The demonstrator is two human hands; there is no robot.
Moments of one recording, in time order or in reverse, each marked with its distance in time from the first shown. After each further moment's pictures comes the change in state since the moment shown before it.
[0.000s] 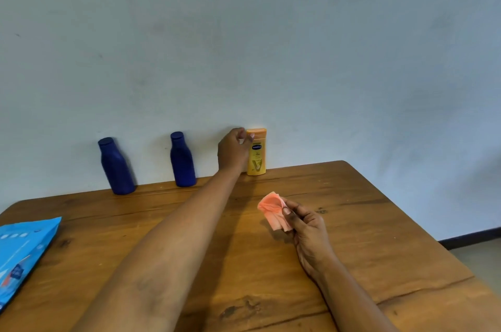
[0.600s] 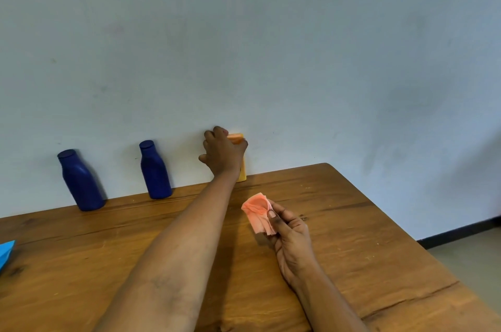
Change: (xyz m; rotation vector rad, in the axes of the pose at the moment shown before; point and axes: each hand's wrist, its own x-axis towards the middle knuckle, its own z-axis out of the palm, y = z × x) left_hand 0.008 0.015 0.047 0.335 0.252 -0.022; right_hand 0.015 0.001 -0.009 0.198 0.084 0.015
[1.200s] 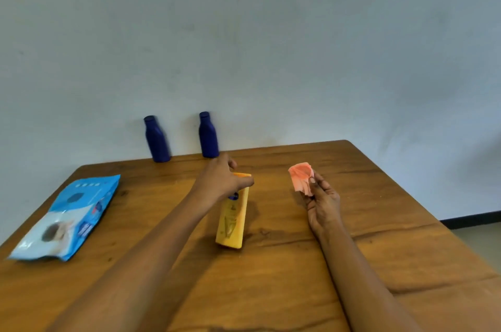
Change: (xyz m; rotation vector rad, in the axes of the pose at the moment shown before) left_hand -0.128 -0.039 -0.231 0.190 -0.604 -0.032; right_hand -0.066 -0.006 0.007 0.149 0.132 -0.063
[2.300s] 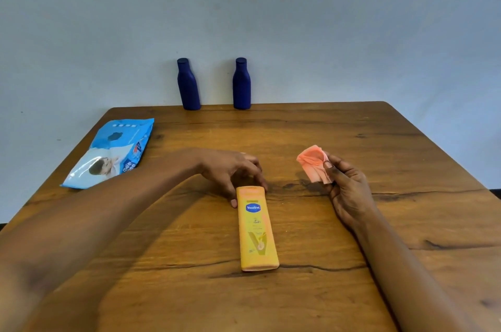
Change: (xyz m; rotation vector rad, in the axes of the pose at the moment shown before) left_hand 0.005 -0.106 -0.023 0.355 -0.962 0.672; right_hand -0.076 0.031 0.010 -0.225 -0.224 0.109
